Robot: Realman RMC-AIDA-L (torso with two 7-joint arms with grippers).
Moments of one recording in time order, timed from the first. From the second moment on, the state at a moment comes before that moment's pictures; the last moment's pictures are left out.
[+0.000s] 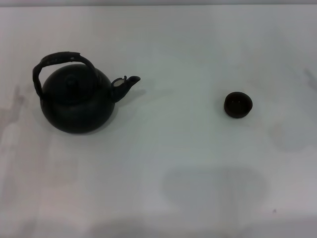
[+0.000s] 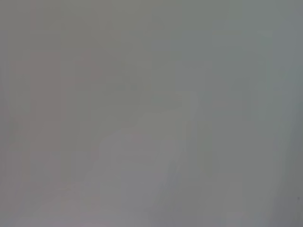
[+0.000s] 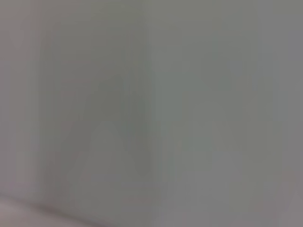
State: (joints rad) left arm -0.23 -2.08 0.23 -0.06 -1.93 -1.47 2.75; right arm 0.25 1.99 -0.50 -0.41 1.66 1.40 -2.36
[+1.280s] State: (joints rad) left arm -0.25 -2.08 0.23 -0.06 -1.93 -1.45 2.75; right arm 0.36 2.00 -1.11 -0.92 1.19 1.34 -1.87
